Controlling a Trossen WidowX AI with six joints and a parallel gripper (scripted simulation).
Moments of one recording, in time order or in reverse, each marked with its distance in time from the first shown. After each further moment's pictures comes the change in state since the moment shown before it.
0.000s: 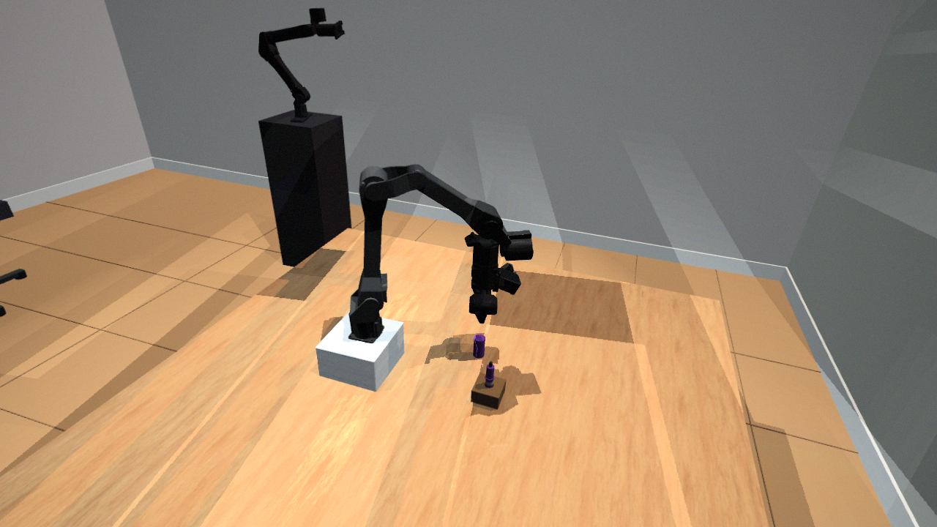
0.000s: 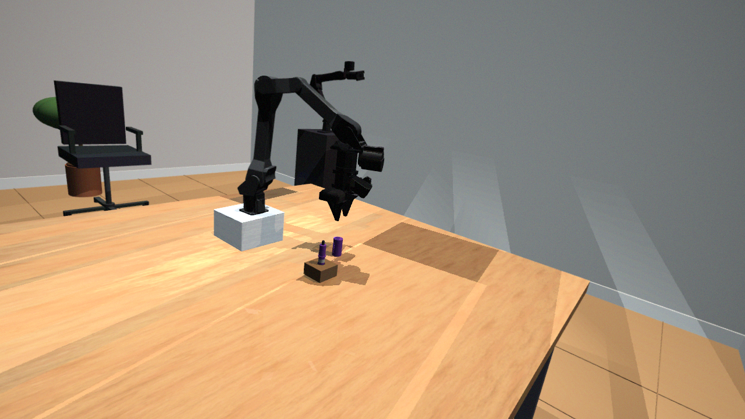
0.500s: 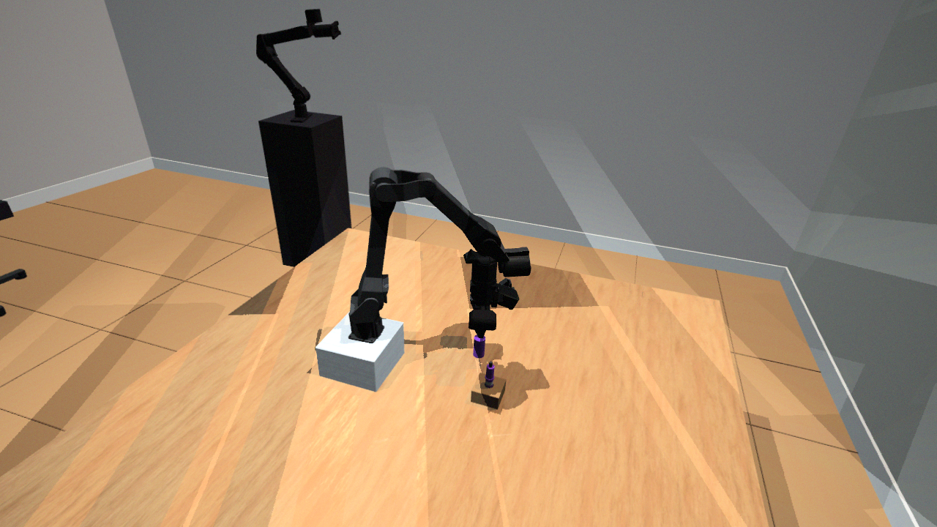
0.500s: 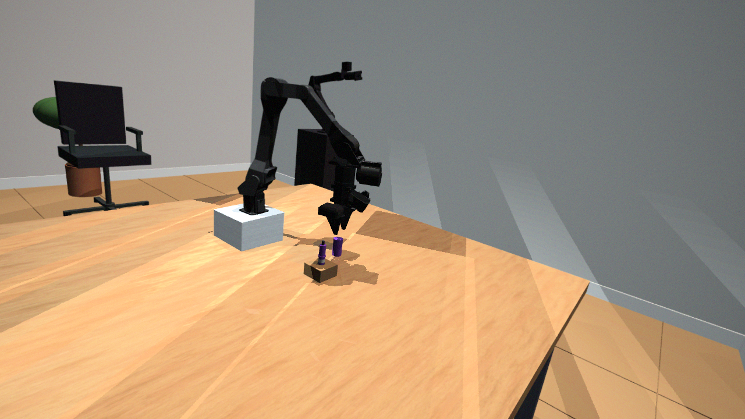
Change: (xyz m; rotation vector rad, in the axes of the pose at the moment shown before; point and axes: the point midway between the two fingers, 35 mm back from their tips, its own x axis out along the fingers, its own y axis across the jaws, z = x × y) arm 0.042 -0.001 0.000 -0.015 -0.008 -0.006
